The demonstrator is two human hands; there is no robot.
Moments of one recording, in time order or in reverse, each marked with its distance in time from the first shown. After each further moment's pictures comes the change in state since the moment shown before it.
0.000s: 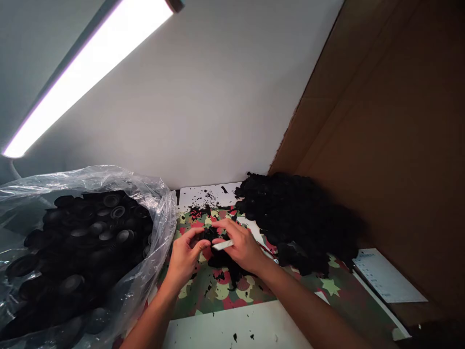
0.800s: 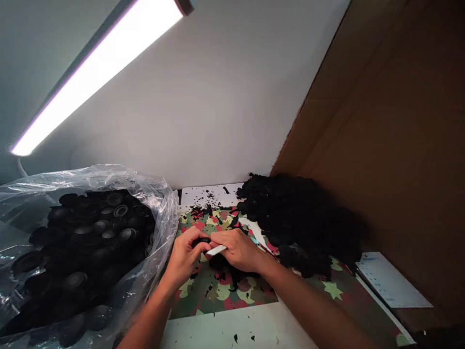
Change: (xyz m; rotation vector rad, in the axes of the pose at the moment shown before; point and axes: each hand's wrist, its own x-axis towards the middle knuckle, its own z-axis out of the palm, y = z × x) left_hand -0.001 0.019 -0.007 0.170 -0.105 0.200; right_hand 0.014 -0.003 0.003 -0.073 -0.233 -0.188
